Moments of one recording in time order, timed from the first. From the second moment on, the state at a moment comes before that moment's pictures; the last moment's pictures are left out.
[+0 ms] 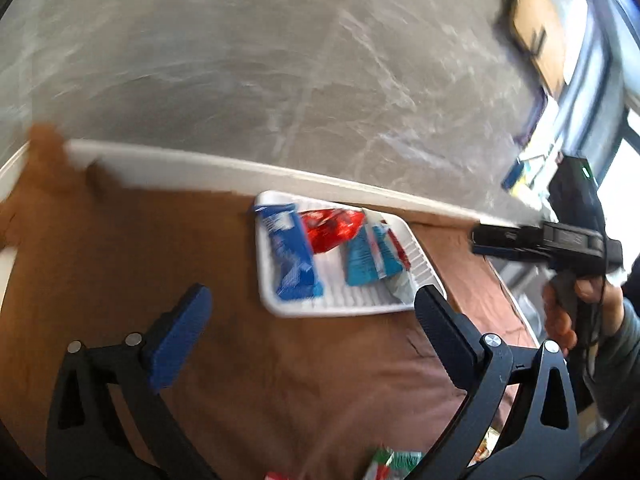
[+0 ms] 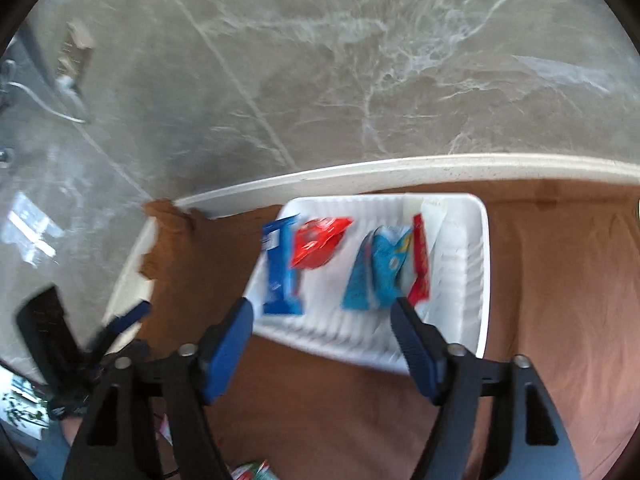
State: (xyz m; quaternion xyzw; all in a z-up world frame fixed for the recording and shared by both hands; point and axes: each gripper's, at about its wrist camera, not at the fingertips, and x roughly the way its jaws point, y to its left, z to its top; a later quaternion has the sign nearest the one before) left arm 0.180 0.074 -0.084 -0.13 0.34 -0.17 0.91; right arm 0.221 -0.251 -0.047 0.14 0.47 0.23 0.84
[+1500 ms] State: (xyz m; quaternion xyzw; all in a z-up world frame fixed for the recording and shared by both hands) left arm -0.082 -0.013 -0.113 0.10 0.48 -0.19 0.85; right arm -0.022 -0.330 -0.114 0.21 0.57 0.25 0.76
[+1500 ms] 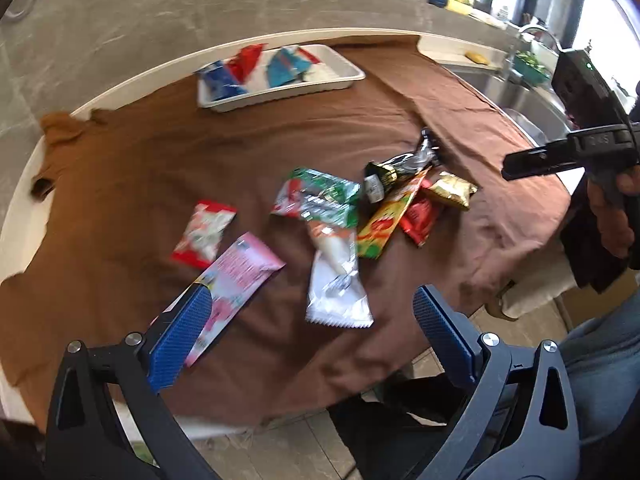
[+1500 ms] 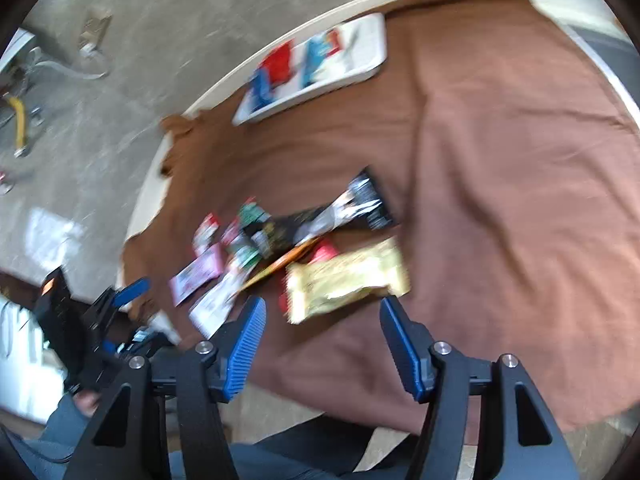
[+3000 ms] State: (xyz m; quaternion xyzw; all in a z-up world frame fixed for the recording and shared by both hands) left arm 0.025 0.066 -0.187 0.18 0.55 -0.40 0.71; right arm -0.017 -0.152 -0.176 0.31 0.62 0.05 0.72
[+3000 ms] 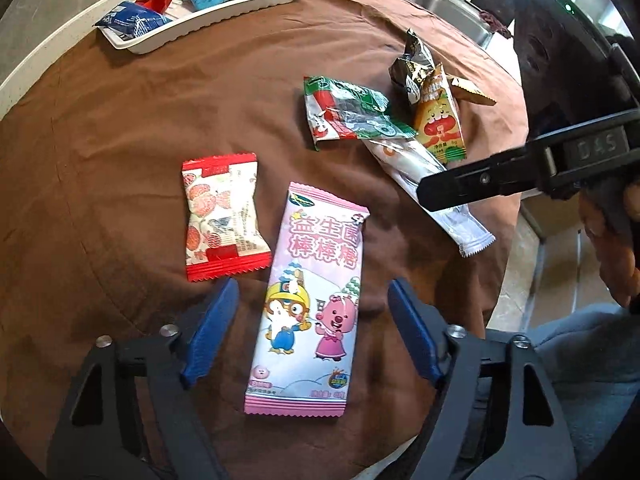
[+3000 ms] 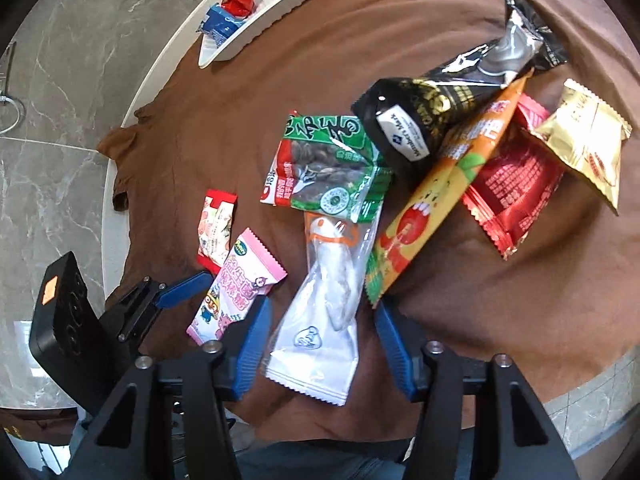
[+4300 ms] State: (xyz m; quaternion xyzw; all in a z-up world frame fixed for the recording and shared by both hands) left arm 0.012 0.067 -0.166 0.14 0.56 -0.45 0.68; right arm -0.045 -0.173 -0.153 0.36 0.60 0.06 0.71
